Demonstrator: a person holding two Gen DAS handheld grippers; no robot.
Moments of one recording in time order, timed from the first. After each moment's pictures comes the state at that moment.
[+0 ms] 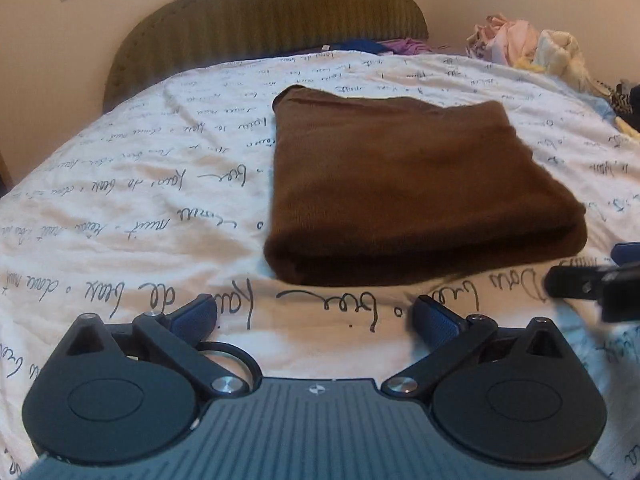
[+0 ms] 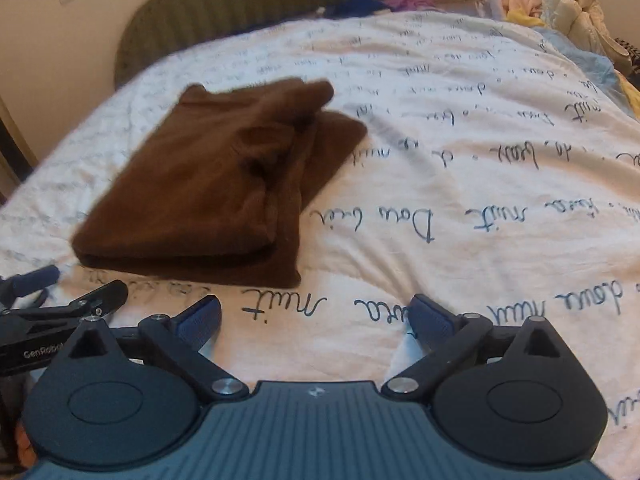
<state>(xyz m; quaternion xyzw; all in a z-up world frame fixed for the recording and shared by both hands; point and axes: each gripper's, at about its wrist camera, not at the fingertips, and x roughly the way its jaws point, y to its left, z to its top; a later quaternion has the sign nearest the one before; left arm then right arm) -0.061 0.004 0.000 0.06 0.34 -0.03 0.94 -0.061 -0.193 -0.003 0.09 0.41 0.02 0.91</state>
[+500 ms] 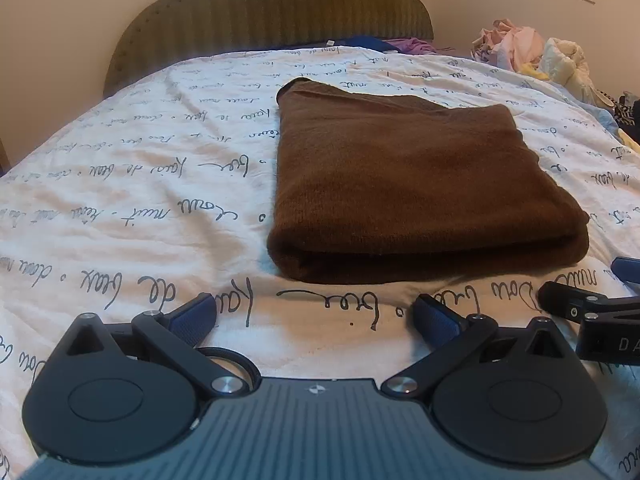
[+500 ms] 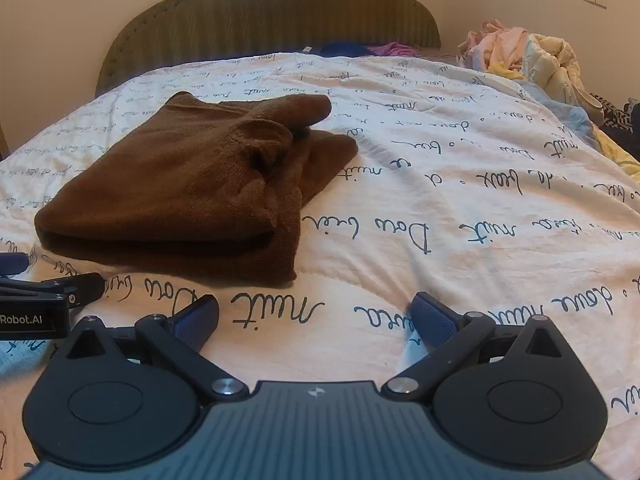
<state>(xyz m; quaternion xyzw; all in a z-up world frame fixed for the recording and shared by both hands) -0.059 0.006 -0.004 0.05 0.35 -0.03 0.93 -0.078 -0.173 -0.019 0.03 0.35 -0.03 0.94</state>
